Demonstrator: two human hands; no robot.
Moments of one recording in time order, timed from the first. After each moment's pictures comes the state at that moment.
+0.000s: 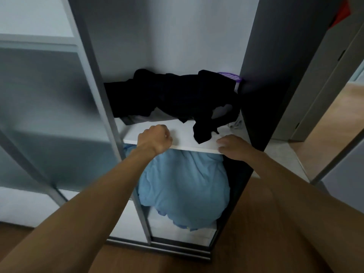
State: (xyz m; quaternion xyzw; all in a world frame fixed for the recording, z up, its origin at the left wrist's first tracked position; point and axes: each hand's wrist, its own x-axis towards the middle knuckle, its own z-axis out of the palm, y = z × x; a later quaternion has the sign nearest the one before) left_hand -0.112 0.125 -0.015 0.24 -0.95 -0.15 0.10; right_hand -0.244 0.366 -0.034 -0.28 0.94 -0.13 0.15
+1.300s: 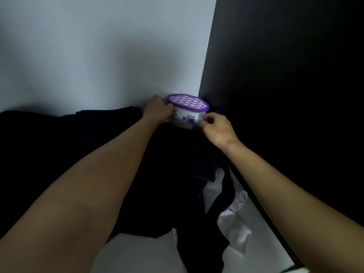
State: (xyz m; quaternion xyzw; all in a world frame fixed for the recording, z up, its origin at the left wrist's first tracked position) left_hand -0.605 0.079 0.014 0.07 -0.90 -0.42 0.08; right_hand -0.525 0.267 0.023 0.02 0.91 -0.41 -0.07
